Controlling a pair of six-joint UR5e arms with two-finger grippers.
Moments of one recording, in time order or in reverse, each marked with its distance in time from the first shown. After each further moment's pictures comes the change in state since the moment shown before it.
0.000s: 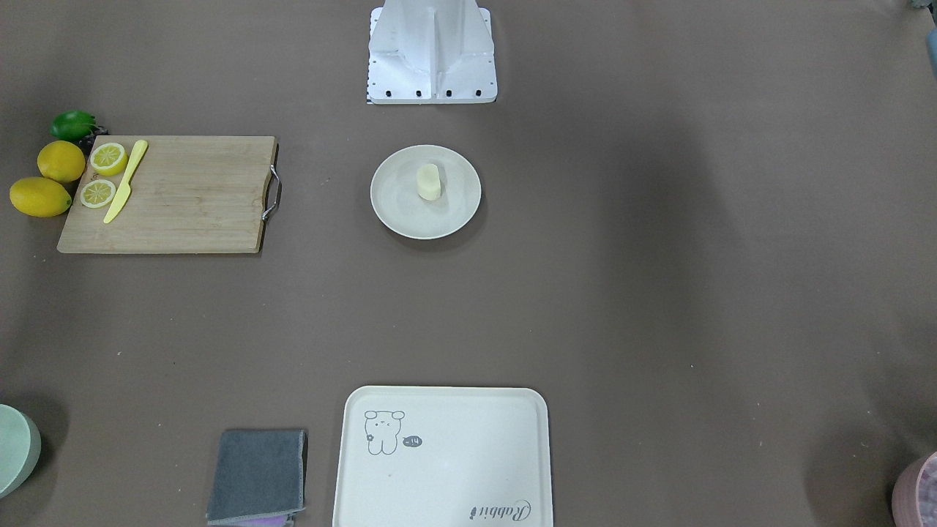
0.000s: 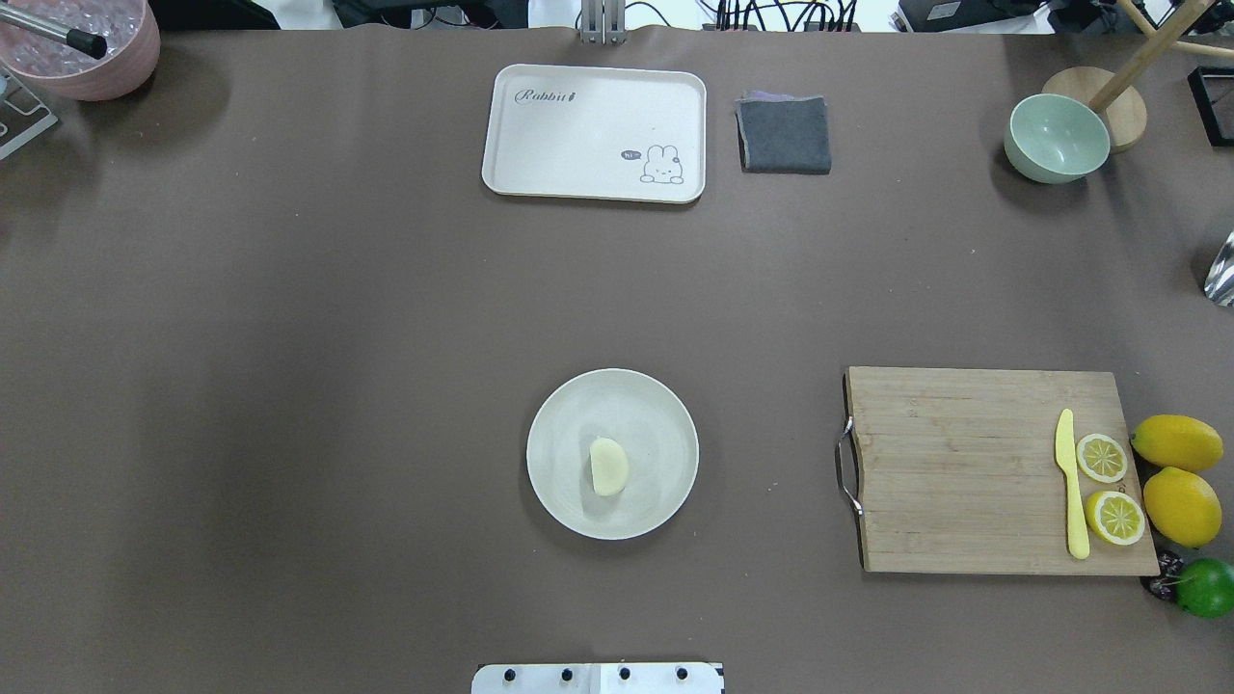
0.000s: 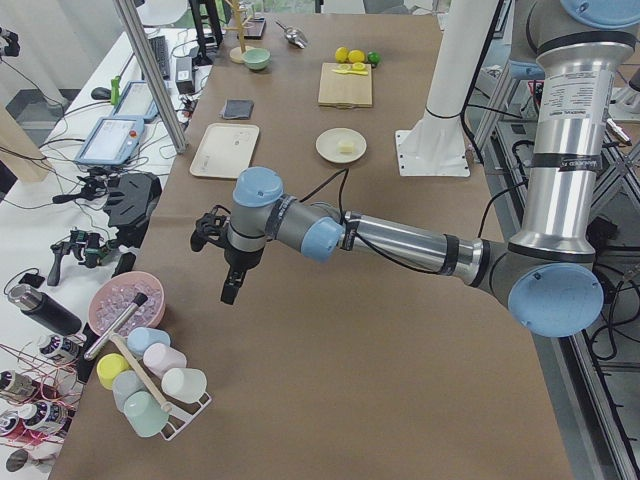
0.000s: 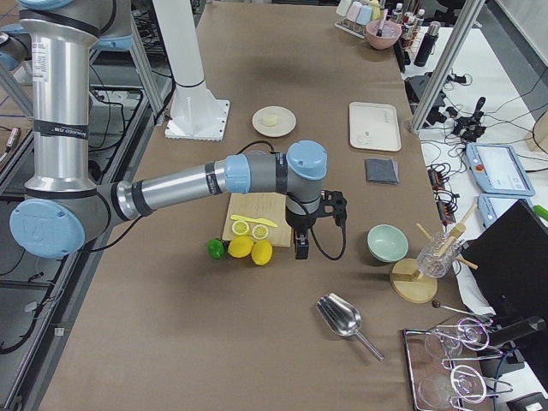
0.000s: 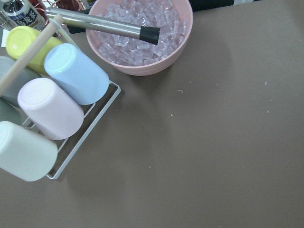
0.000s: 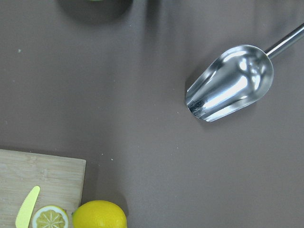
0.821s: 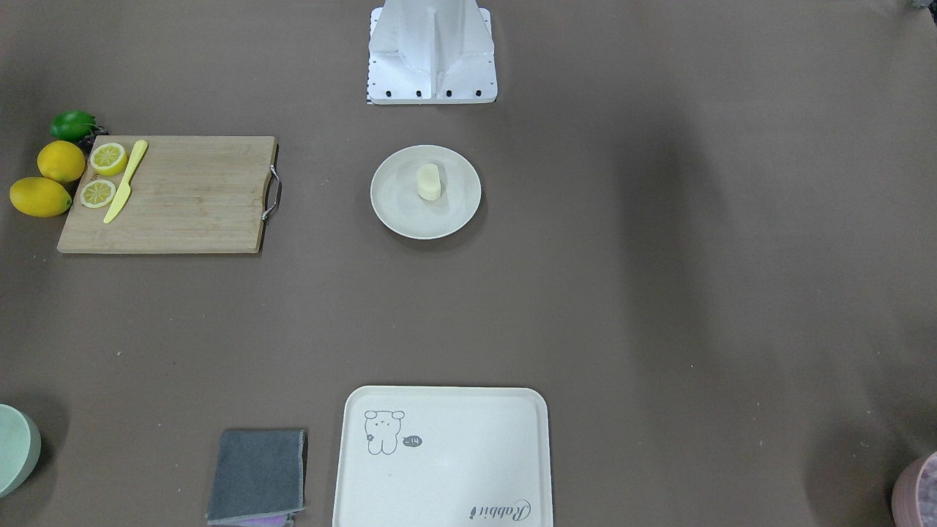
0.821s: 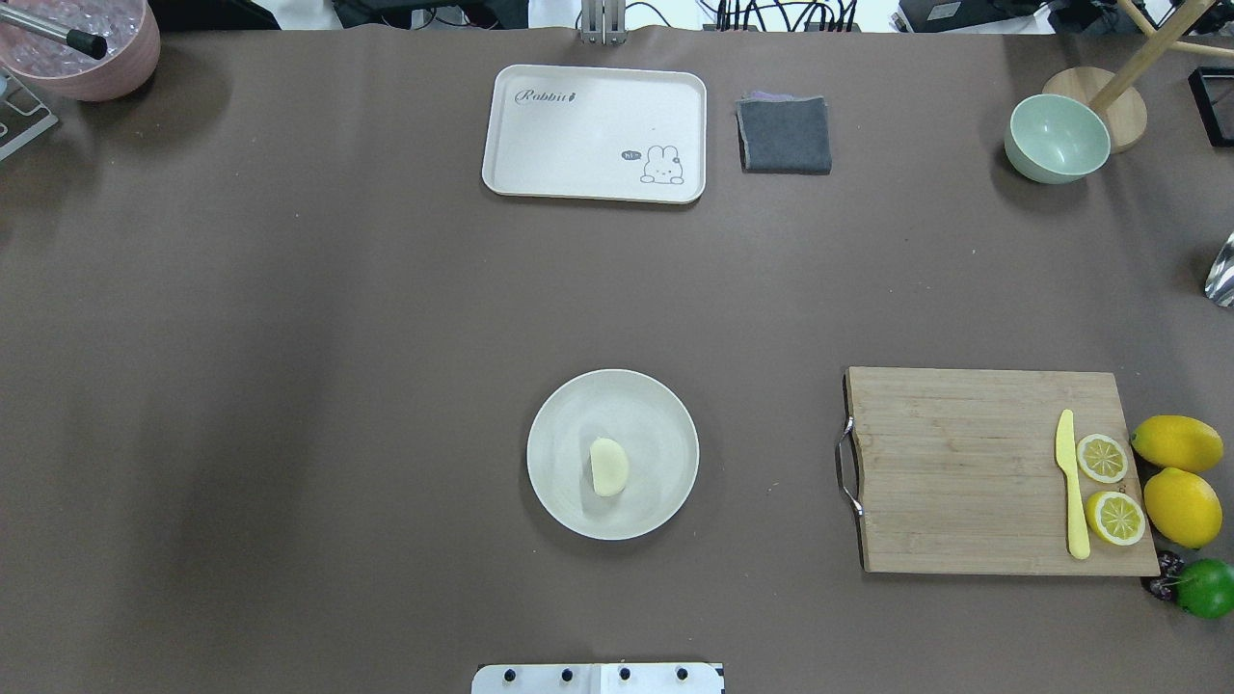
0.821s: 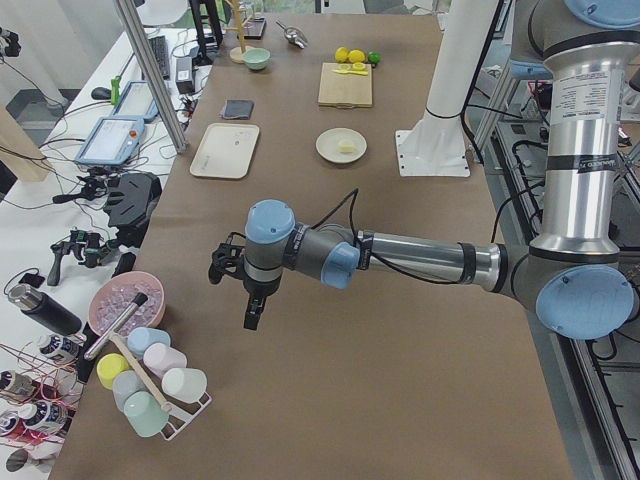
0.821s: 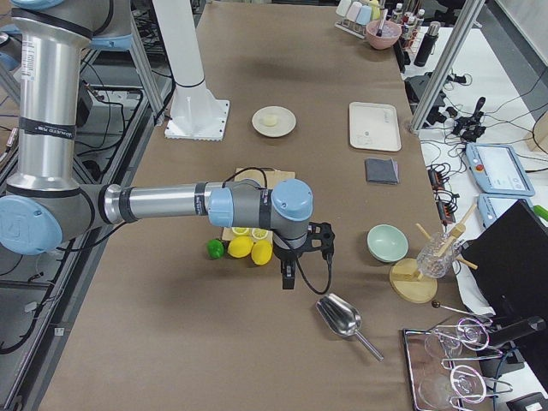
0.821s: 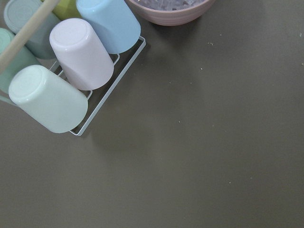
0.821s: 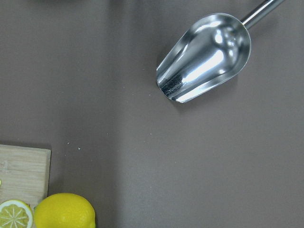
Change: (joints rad) left arm -0.017 0.072 0.025 -0.011 -0.088 0.027; right arm 0.043 -0.050 -0.108 0.126 0.031 -0.023
